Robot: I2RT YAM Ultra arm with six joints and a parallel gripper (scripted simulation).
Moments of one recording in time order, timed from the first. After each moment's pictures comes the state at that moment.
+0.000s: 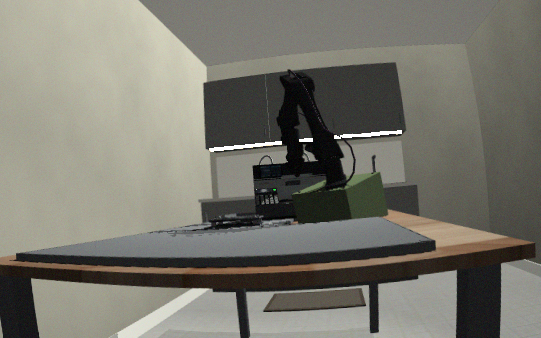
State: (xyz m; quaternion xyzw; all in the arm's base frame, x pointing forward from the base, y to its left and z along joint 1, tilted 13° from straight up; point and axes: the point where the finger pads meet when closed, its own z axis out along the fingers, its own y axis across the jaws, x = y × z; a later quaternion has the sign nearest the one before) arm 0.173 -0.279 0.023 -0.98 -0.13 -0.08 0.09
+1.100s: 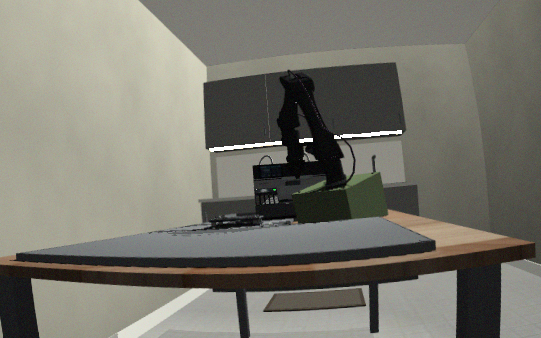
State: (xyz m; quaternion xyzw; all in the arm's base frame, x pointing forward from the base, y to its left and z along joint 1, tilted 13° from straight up) arm 0.173 -0.278 0.017 -0.98 -0.13 -0.08 0.09
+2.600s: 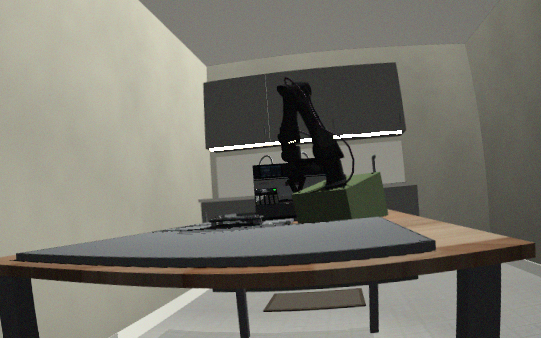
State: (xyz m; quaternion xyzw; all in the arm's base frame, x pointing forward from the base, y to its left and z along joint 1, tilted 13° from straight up) arm 0.183 -0.265 -0.048 -0.98 -0.13 -0.08 0.10
